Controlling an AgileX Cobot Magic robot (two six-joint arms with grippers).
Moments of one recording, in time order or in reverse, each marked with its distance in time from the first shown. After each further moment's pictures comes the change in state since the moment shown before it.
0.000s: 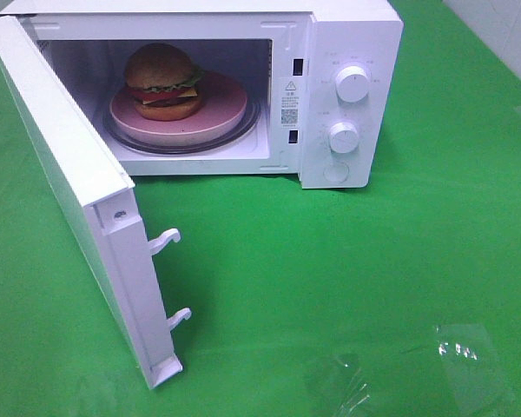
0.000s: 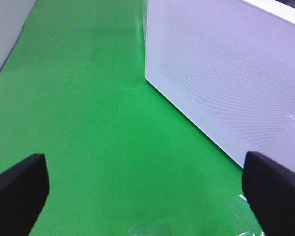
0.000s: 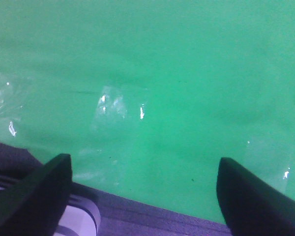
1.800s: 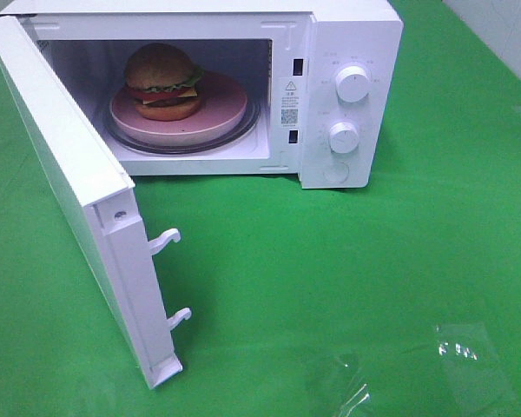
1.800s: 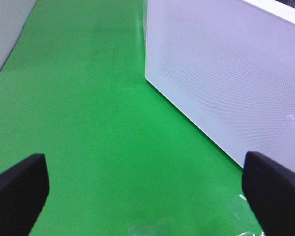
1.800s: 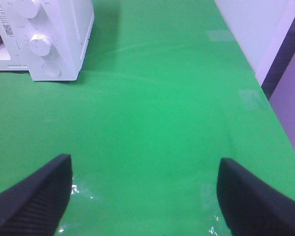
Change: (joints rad) left arm 0.000 0.000 0.000 0.000 0.000 0.000; right arm -0.237 -0.699 0.064 0.004 0.034 0.001
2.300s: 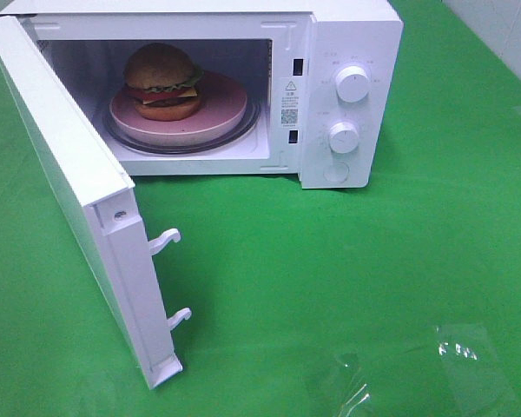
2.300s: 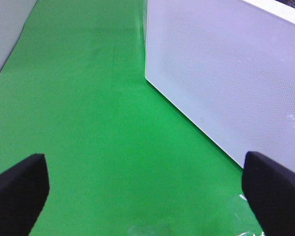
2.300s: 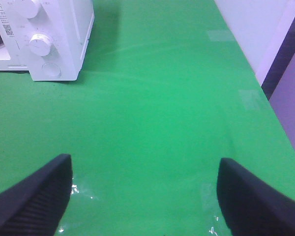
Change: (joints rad) left arm 0.000 0.000 0.000 0.000 0.000 0.000; right arm 0.000 0.000 0.000 0.000 0.000 0.000
